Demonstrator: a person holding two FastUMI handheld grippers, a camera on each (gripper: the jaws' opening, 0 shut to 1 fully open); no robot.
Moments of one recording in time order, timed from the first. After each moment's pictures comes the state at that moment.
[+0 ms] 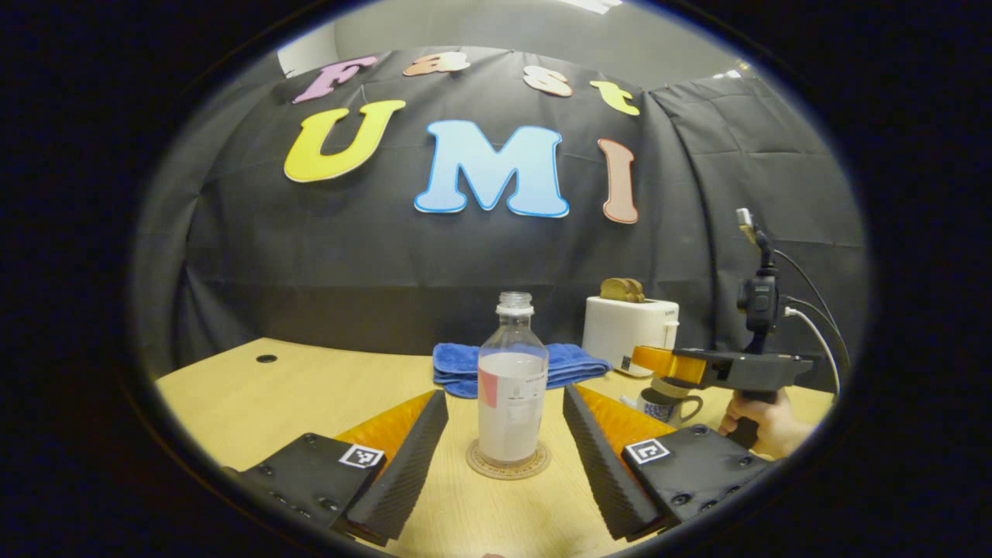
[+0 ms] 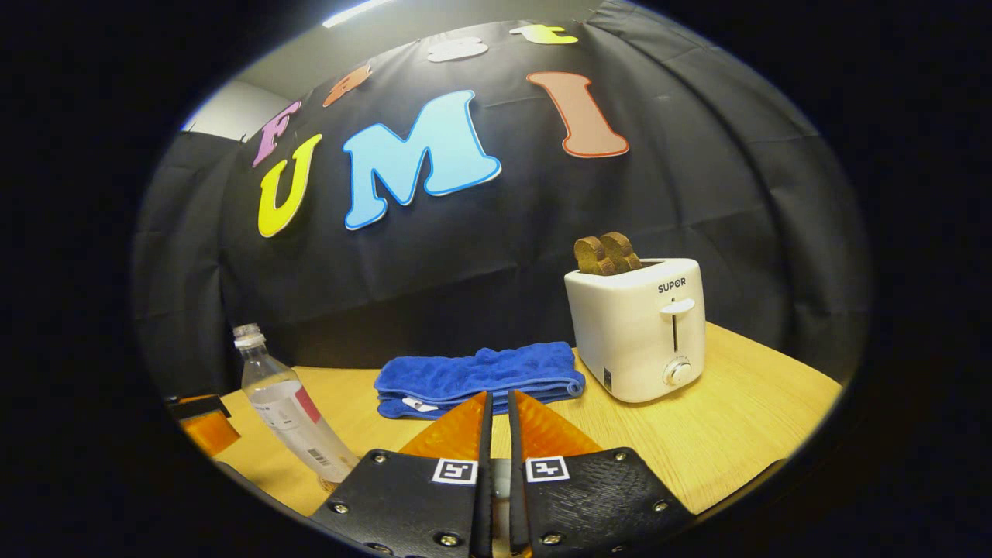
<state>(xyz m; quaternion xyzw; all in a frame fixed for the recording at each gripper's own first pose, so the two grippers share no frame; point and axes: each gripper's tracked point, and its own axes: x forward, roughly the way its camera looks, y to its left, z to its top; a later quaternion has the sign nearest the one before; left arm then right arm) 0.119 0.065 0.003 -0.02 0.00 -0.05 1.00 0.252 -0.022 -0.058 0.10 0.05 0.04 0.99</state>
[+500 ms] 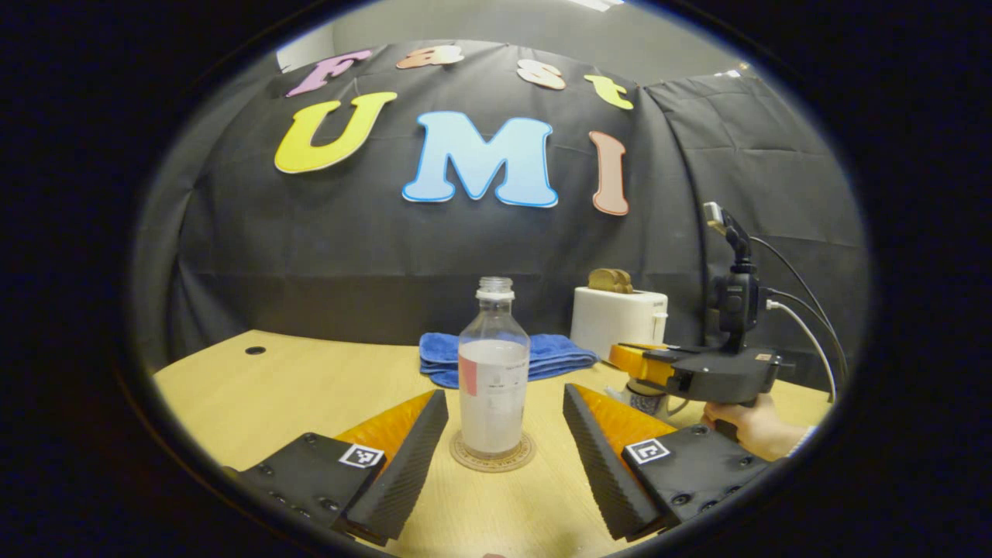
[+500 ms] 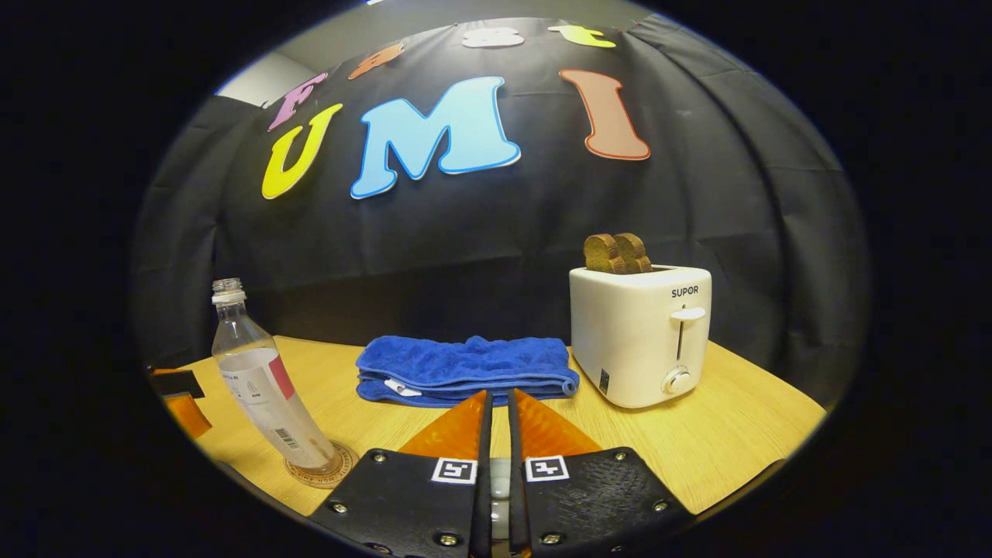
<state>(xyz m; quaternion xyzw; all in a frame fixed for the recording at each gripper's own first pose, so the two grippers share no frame) 0.117 0.045 -0.007 -0.02 0.02 -0.08 1.00 0.257 -0.018 -0.069 0.05 0.06 0.04 1.00</state>
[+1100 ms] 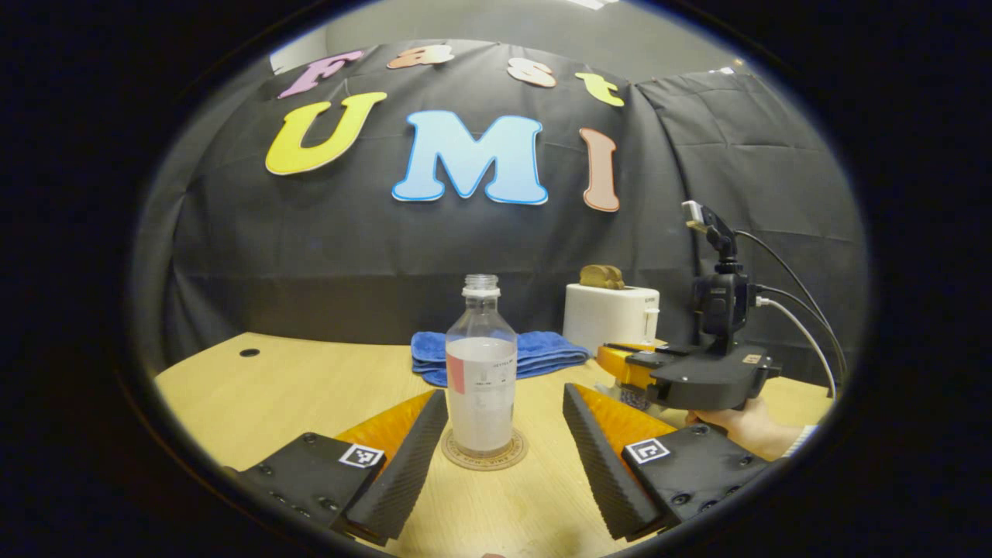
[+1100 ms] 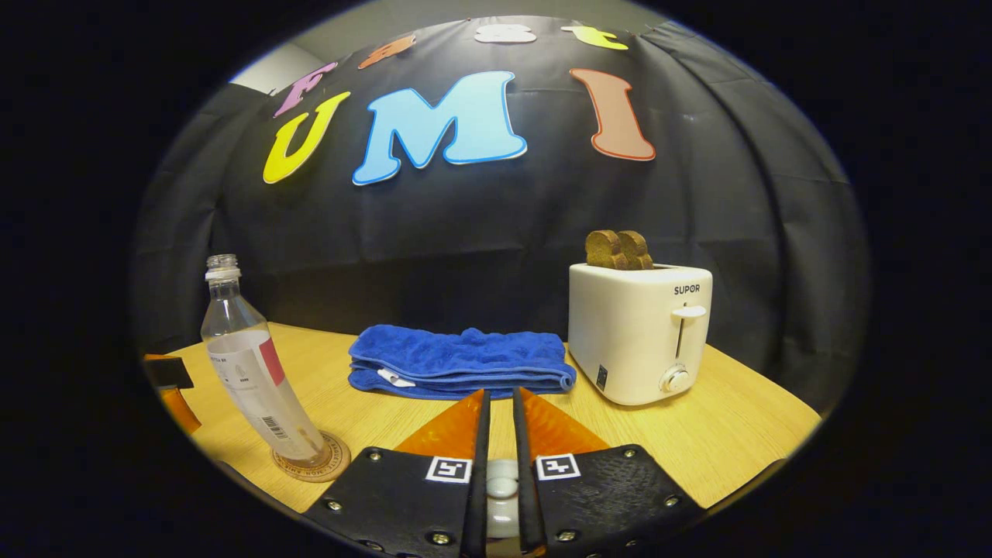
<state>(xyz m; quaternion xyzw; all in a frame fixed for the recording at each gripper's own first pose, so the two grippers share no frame) 0.116 0.042 -0.006 -0.01 0.02 -0.08 1.00 0.257 -0.015 -0.076 0.02 0.07 0.03 1.00</state>
